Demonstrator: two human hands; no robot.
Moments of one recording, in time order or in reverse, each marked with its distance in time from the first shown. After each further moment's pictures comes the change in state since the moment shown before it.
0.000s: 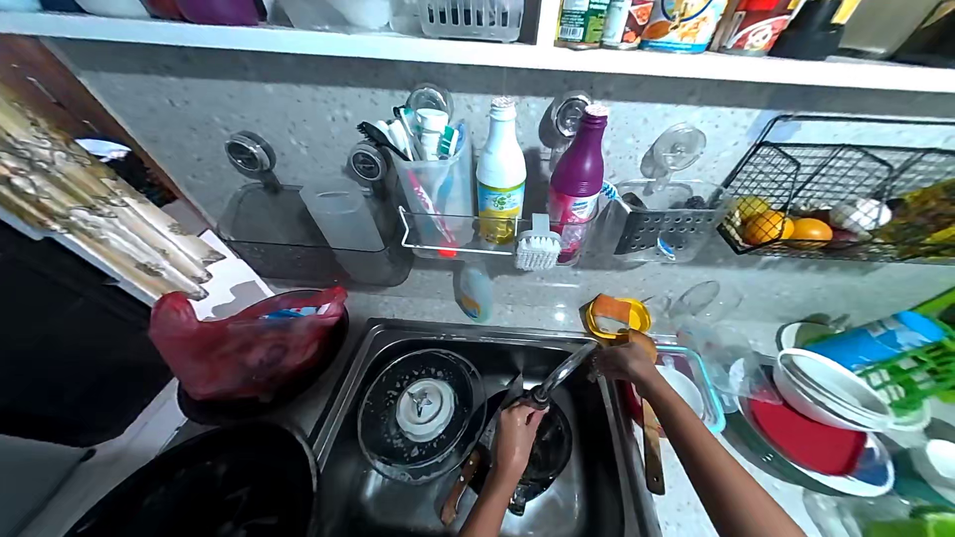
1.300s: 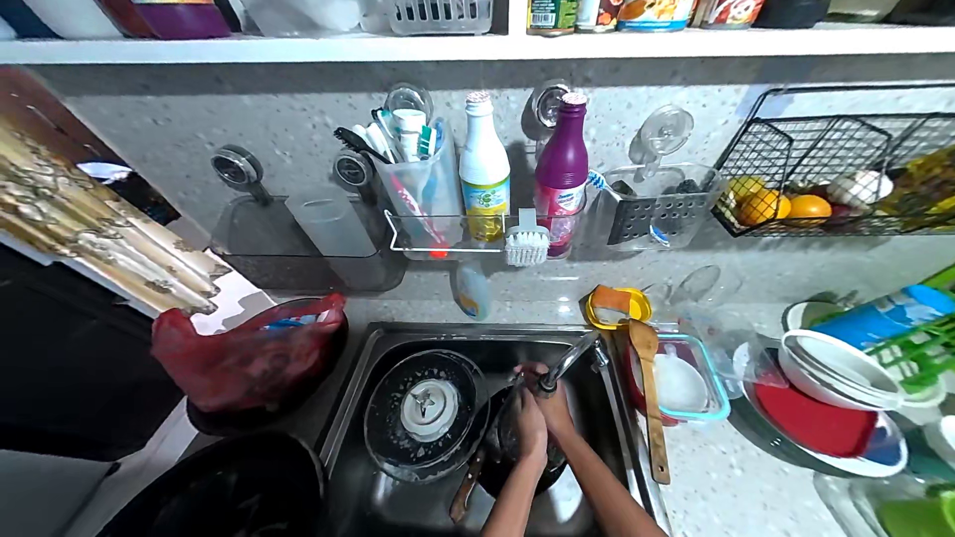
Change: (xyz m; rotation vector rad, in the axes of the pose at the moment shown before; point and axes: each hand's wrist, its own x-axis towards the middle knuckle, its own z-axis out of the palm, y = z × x) left_hand 0.011 0.064 -0.001 -0.606 0.193 -0.638; right_hand -0.040 0.065 0.157 0.362 -0.076 -0.677
